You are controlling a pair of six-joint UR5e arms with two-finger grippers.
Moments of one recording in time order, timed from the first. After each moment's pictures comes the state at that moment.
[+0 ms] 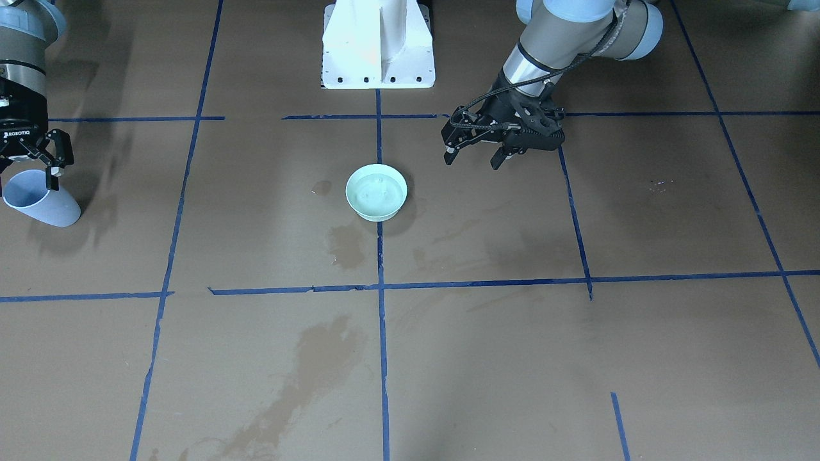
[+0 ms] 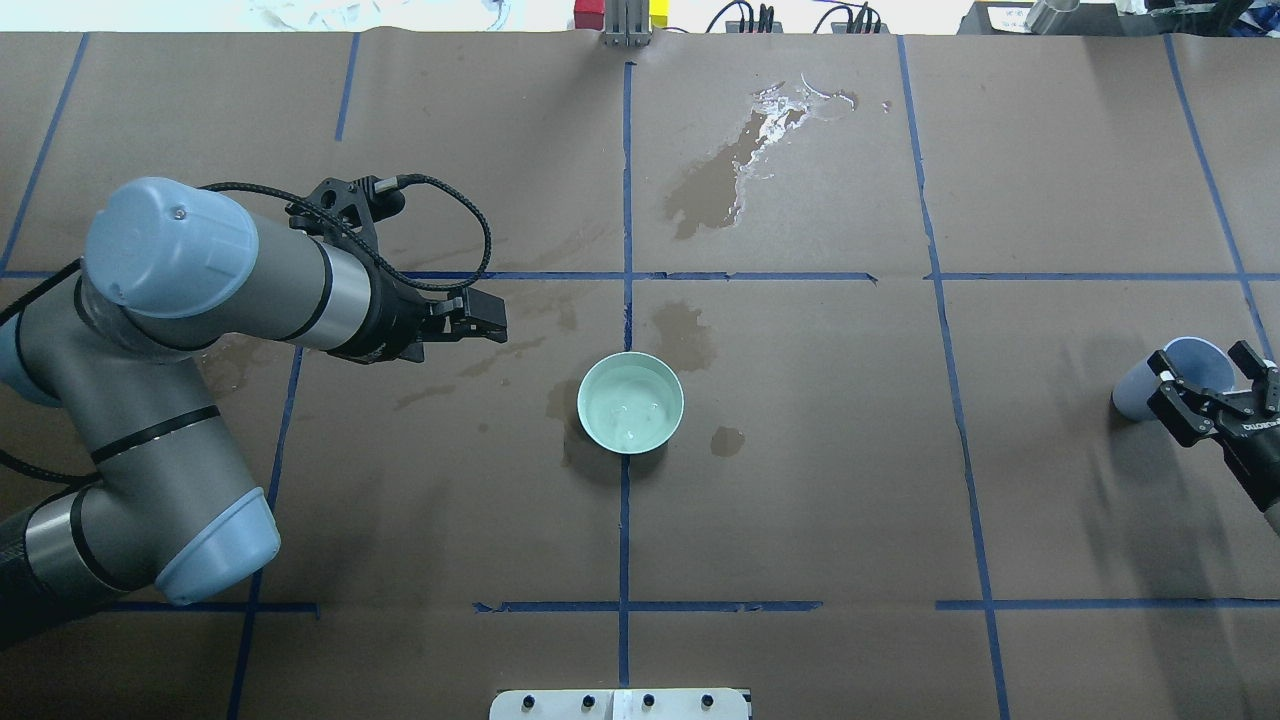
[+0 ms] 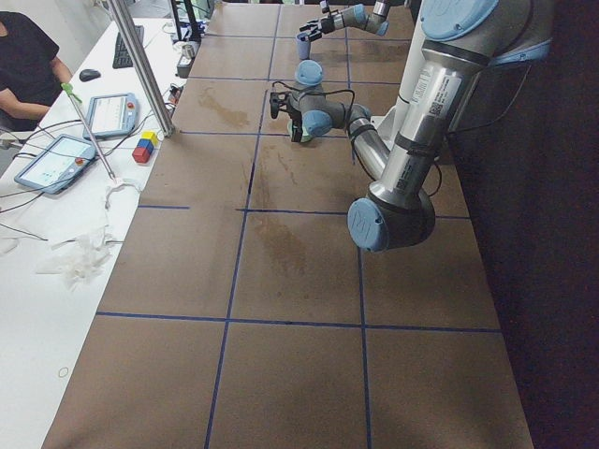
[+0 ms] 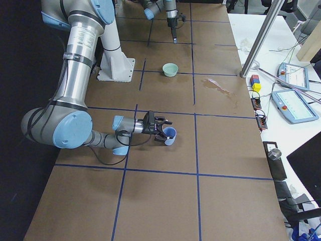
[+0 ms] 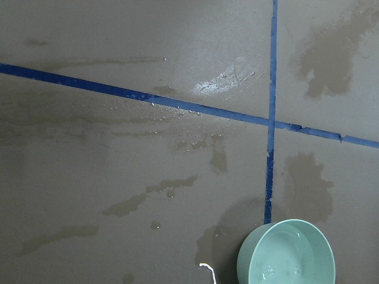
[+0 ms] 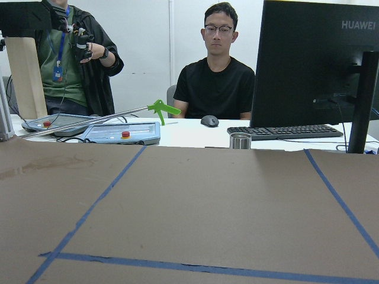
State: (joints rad) left arm -0.62 -1.99 -1.92 -1.92 -1.93 -1.41; right arm 0.30 -1.92 1.51 0.15 0.59 0.99
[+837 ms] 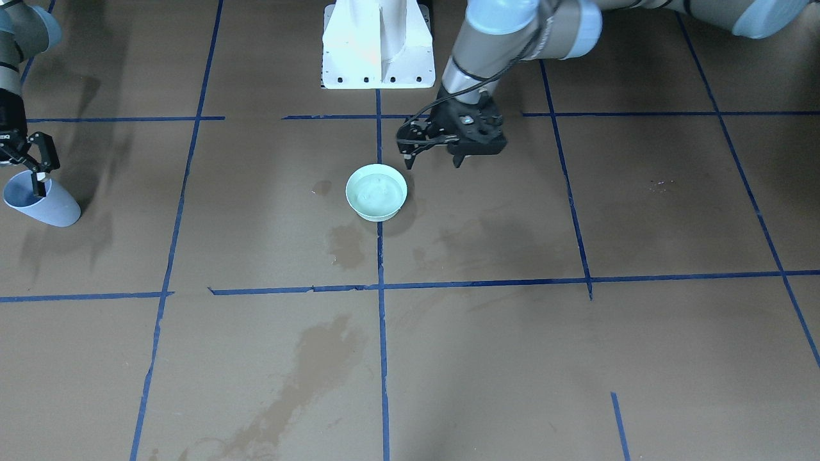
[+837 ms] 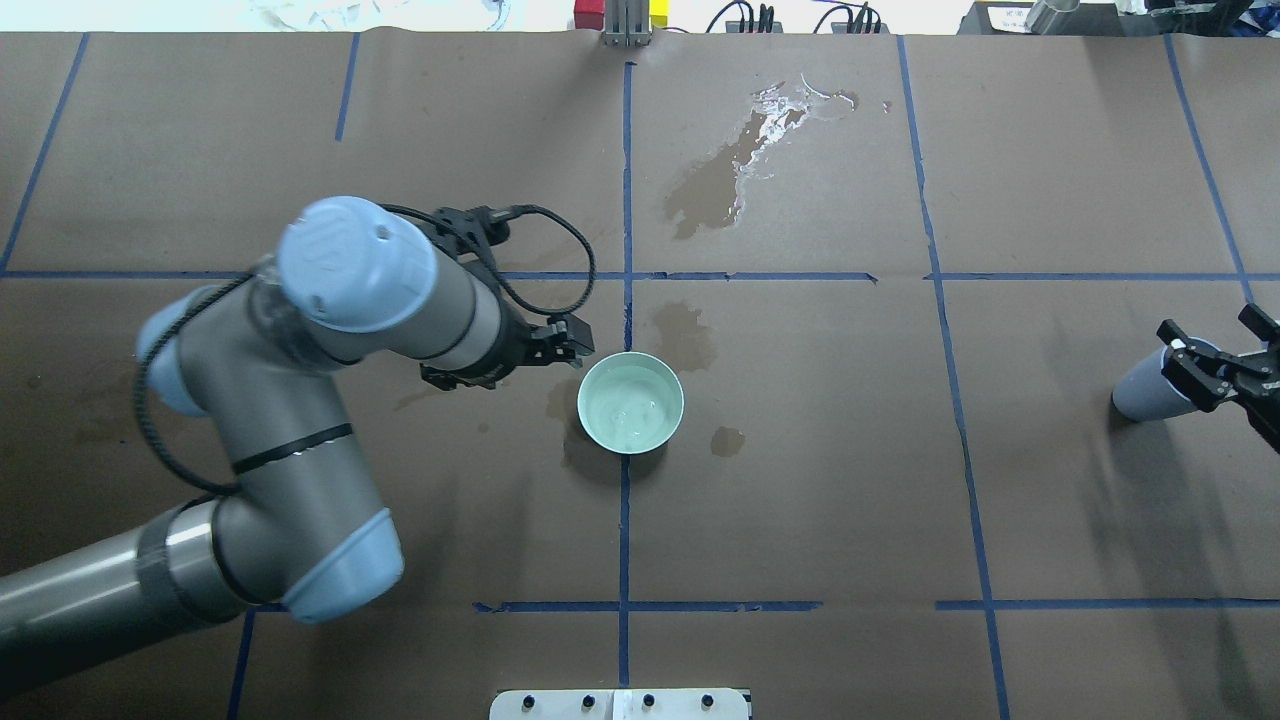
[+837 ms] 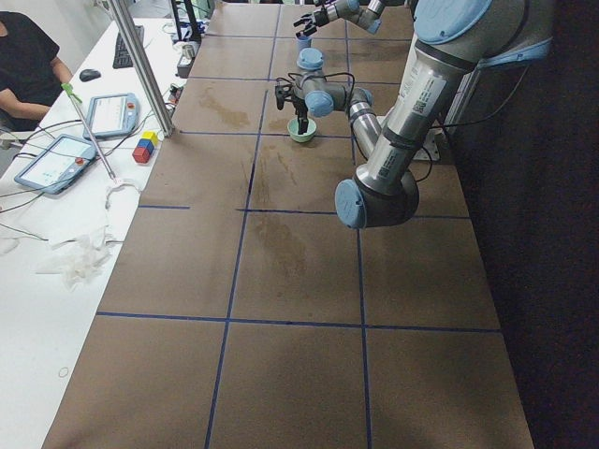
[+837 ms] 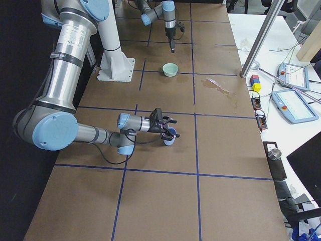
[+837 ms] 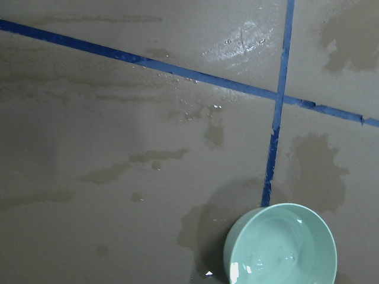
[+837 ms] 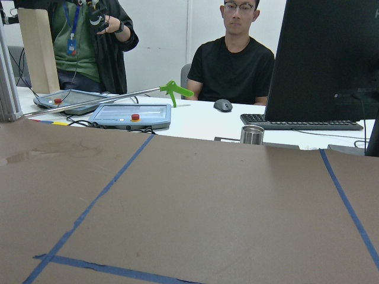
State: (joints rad) left arm -0.53 -2.19 -1.78 -1.72 -1.86 -1.46; right arm 0.56 -1.91 1.55 0.12 0.96 0.87
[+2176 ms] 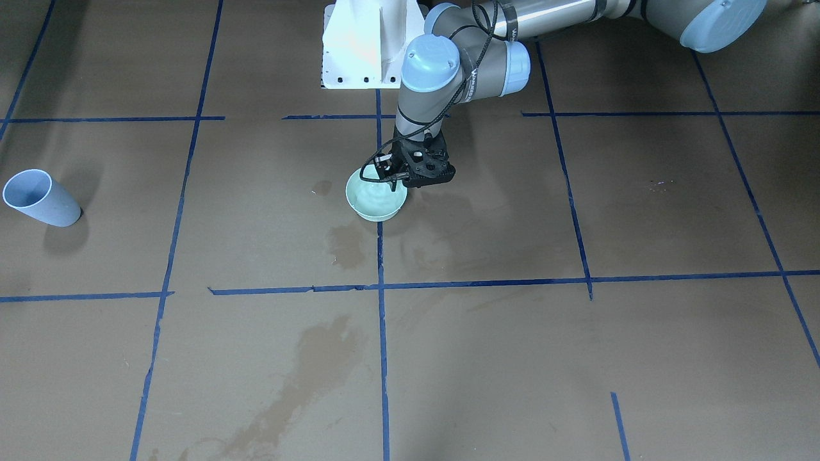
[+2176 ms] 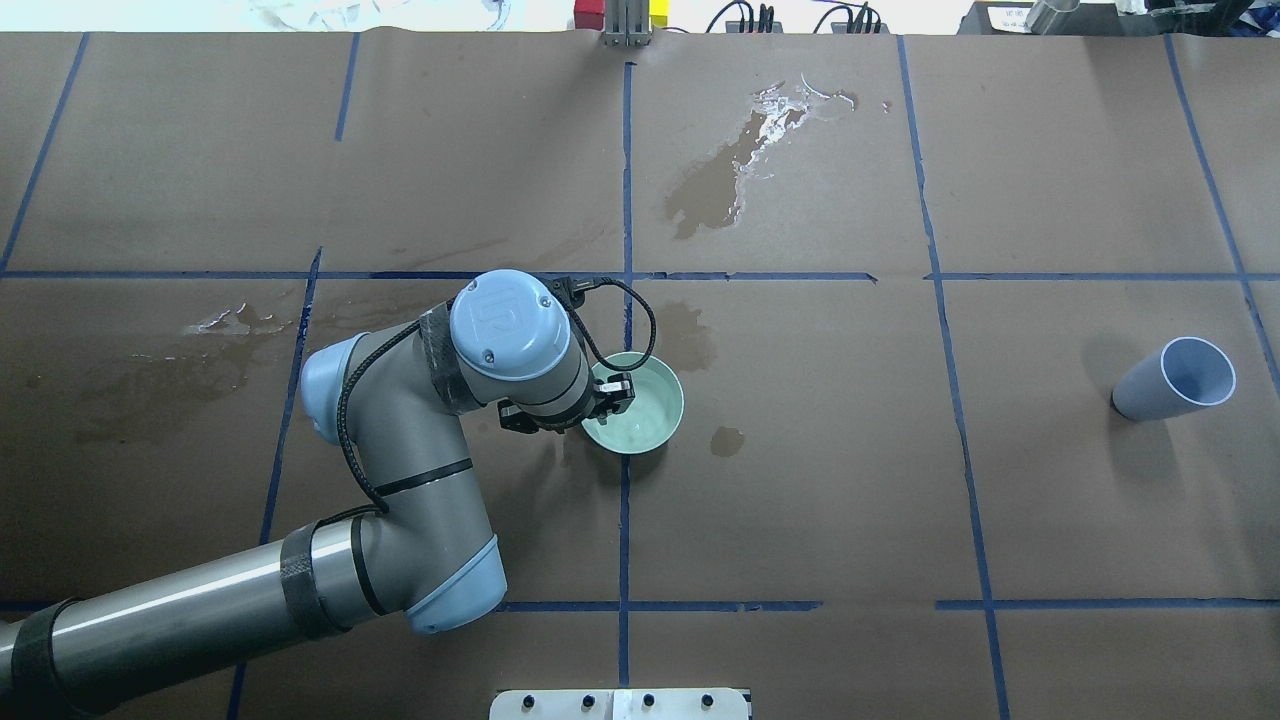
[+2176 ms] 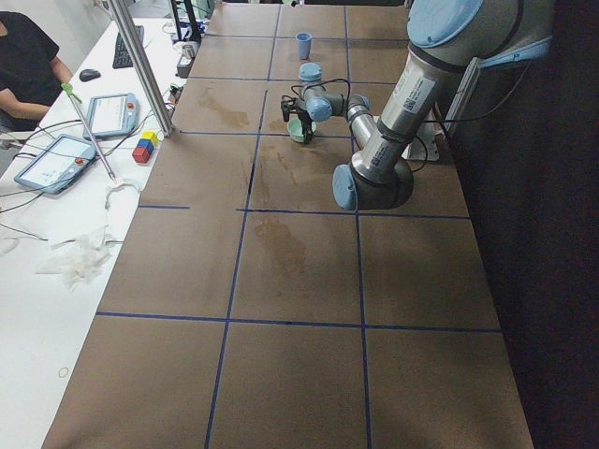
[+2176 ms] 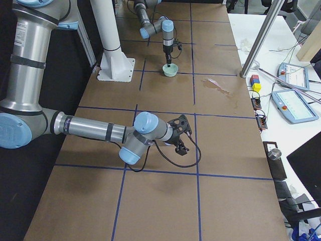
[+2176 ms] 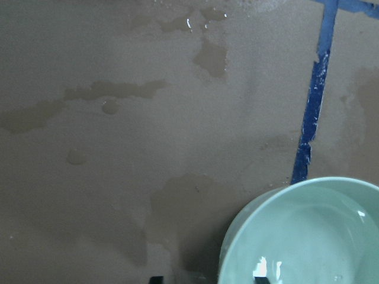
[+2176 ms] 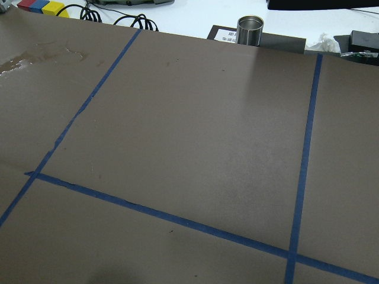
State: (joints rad) left arm -0.45 -2.30 -1.56 -1.72 -1.85 -1.48; right arm 1.45 -1.81 1.64 -0.46 2.27 0.43
